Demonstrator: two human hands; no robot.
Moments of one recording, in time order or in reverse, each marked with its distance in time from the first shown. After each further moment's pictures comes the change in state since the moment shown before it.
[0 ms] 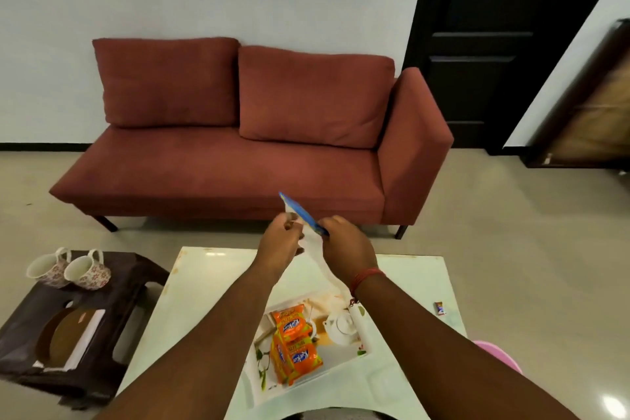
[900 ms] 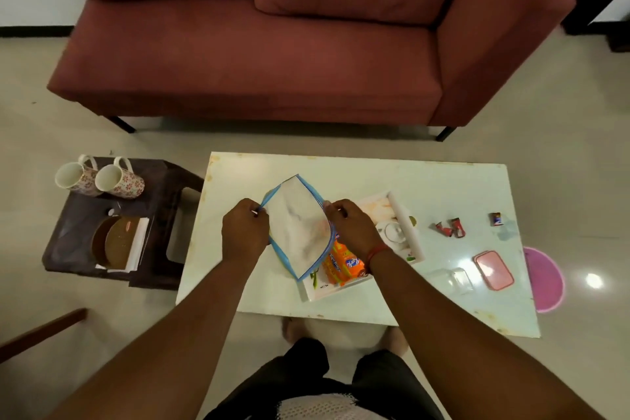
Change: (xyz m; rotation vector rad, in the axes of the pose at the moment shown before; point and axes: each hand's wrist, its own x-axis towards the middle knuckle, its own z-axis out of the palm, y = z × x) left_hand 0.025 -0.168 -0.158 0.394 0.310 -0.194; right_hand -0.038 -0.029 0.194 0.658 -0.391 0.581
